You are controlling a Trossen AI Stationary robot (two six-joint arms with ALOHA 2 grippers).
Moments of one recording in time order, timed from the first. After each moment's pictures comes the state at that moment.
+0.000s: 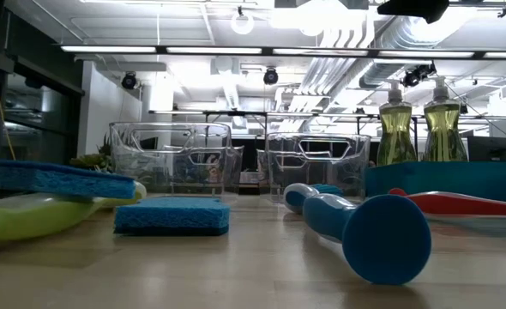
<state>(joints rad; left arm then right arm) -1.11 1.21 0.45 0.53 -0.90 -0.15 0.33 0.70 0.74 -0.28 0.69 0.12</state>
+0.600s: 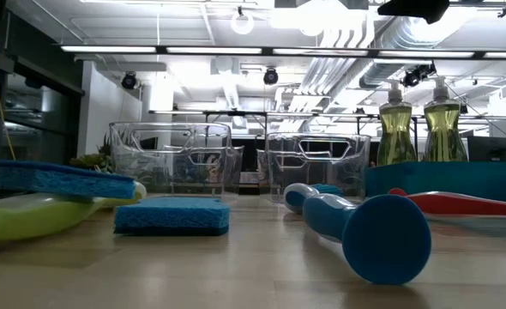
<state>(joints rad) -1.11 1.21 0.45 0.52 -0.92 -0.16 0.33 0.70 0.74 -0.29 0.69 0.13</state>
